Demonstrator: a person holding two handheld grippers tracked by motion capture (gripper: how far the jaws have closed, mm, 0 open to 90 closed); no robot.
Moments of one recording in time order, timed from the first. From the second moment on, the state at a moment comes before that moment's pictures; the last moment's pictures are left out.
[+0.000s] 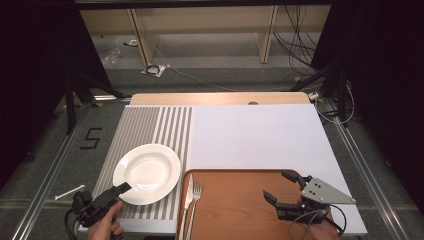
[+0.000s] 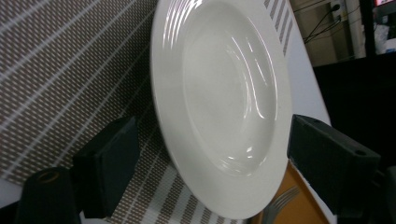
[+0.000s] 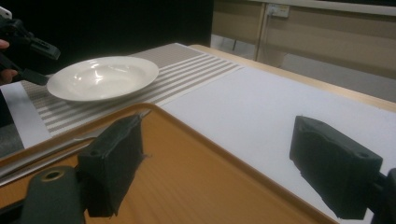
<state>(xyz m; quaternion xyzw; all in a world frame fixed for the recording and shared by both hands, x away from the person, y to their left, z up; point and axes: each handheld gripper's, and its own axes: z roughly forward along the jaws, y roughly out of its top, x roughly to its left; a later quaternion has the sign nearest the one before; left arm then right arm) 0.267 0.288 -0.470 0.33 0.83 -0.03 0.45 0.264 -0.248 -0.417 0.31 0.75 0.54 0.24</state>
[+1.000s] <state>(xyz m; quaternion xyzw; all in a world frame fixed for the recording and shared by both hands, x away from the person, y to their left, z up) 0.270 0.263 -0.498 0.24 0.84 -0.11 0.47 0.265 -0.246 -0.417 0.31 0.75 0.54 0.24</state>
